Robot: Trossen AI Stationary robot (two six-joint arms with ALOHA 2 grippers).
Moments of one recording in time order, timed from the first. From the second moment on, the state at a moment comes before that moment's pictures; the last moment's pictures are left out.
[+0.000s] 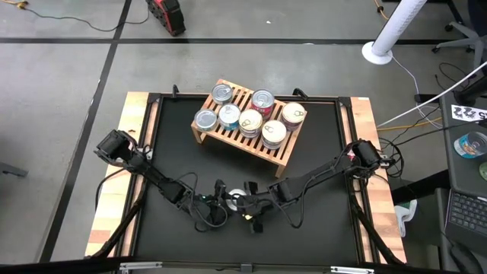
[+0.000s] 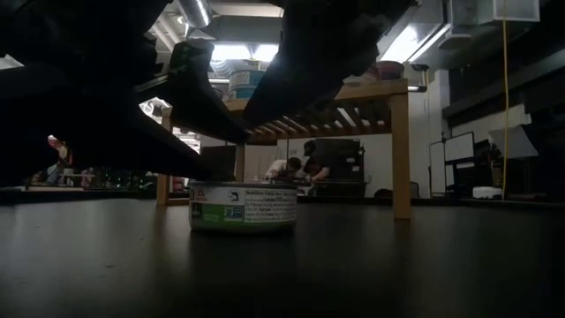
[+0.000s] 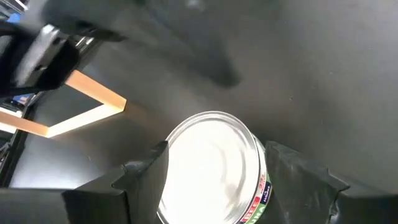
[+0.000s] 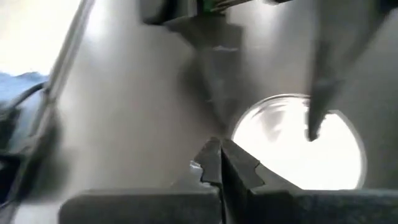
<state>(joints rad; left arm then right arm) -0.56 1.77 0.73 0.40 -0.57 0.31 0.40 1.98 1.40 -0.24 0.10 0.28</state>
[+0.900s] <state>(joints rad) -0.56 1.77 0.73 0.40 -0.57 0.31 0.40 2.04 1.40 -0.34 0.14 0.02</state>
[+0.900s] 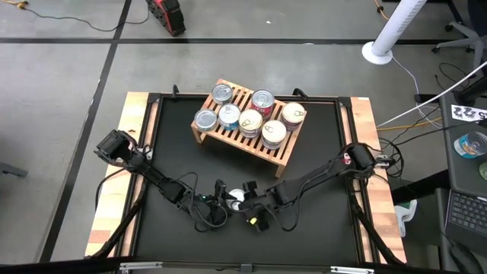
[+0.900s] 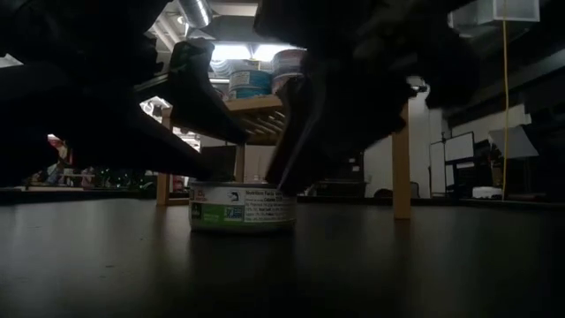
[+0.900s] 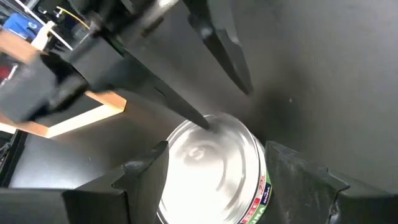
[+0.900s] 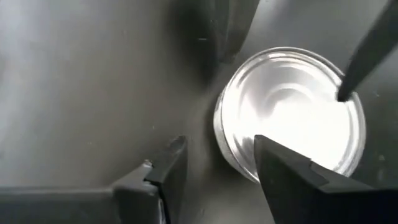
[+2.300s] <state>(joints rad) -0.58 1.77 0.73 0.30 -0.61 0.39 0.40 2.09 1.40 -0.18 0.29 0.00</state>
